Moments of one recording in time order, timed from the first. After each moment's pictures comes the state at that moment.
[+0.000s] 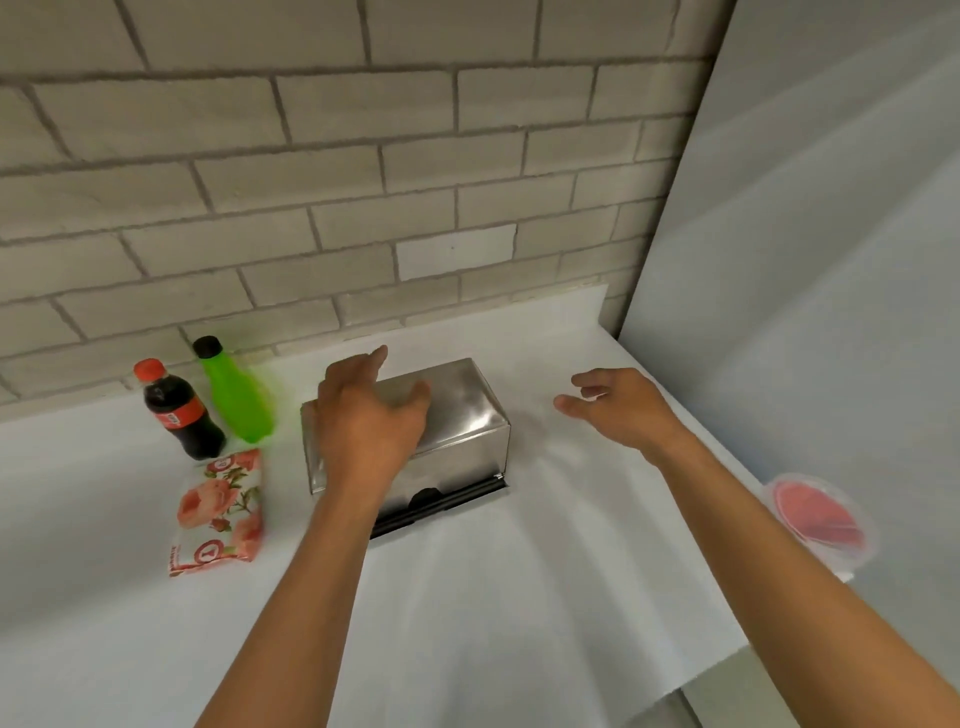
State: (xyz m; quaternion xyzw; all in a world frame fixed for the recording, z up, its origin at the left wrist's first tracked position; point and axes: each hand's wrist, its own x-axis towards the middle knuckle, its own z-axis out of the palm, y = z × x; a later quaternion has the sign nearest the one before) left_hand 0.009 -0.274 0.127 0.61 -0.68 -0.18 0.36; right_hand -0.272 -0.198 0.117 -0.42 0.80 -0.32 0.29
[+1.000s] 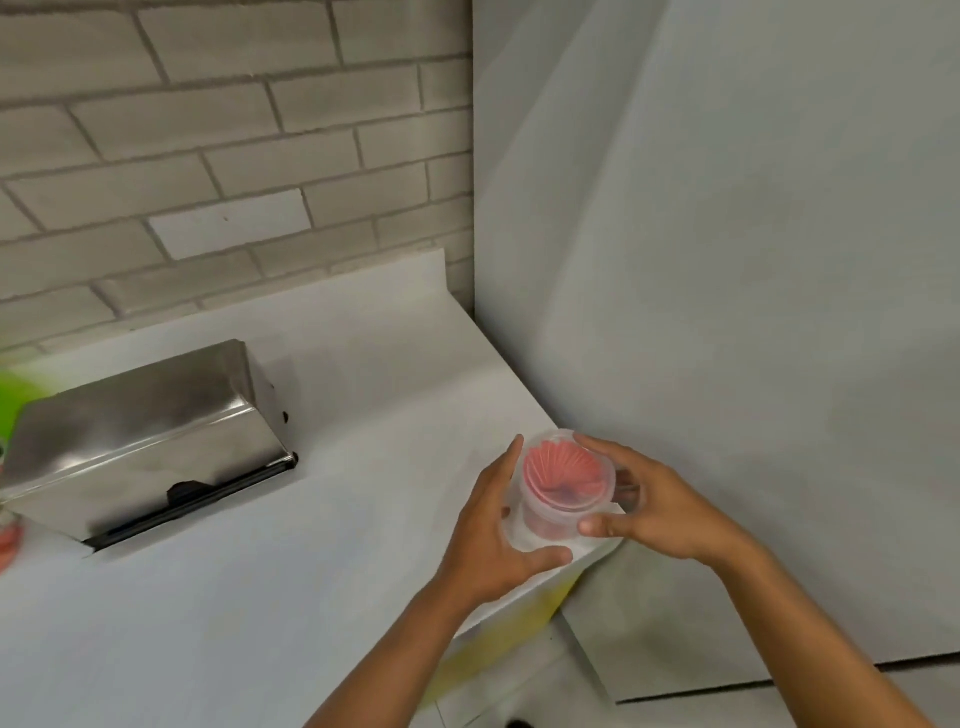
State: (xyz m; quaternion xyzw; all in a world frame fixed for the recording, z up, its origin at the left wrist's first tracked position) left_hand -0.294 -0.051 -0.031 0.31 -0.78 -0.49 0.24; right_hand -0.516 0.057 0.038 -0.49 0.69 -0.35 0.40
